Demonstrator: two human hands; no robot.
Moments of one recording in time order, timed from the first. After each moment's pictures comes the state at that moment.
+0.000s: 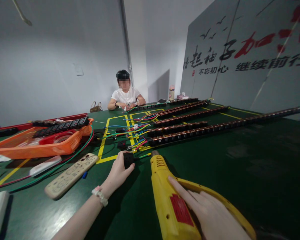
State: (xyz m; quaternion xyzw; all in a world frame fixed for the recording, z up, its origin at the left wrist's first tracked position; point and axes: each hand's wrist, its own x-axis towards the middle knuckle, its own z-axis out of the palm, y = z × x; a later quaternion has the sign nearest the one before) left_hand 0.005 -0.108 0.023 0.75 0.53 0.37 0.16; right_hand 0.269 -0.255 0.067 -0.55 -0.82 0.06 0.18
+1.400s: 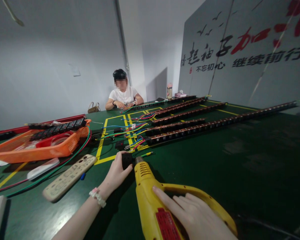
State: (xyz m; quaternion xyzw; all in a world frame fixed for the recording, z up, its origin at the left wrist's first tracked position) left_hand 0.006 -0.111 0.027 0.76 0.51 0.37 0.16; right_hand 0.252 -0.258 0.068 -0.47 -0.87 0.04 0.14
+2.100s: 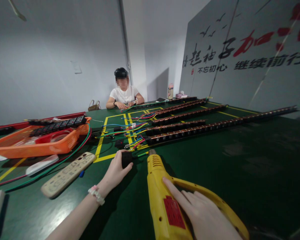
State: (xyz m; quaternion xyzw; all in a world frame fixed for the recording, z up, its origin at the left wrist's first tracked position) left_hand 0.006 -0.110 0.025 0.76 0.52 0.35 0.15; right_hand 0.268 -0.258 0.063 -0.53 -0.83 0.06 0.17
